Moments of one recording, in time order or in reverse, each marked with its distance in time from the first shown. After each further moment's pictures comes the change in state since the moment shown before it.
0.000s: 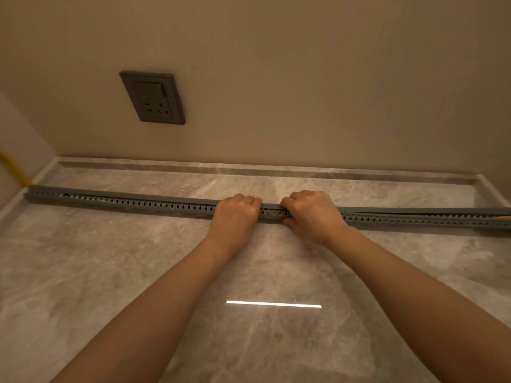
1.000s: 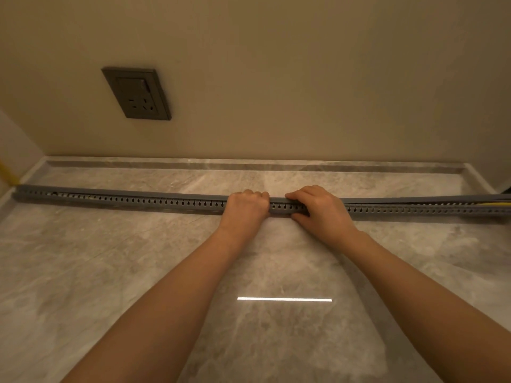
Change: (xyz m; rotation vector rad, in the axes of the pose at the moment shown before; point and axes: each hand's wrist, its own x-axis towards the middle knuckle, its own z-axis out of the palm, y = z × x) left_hand 0.020 0.033 0.012 0.138 -0.117 0.030; right_hand -0.038 0.023 0.014 0.368 0.204 0.169
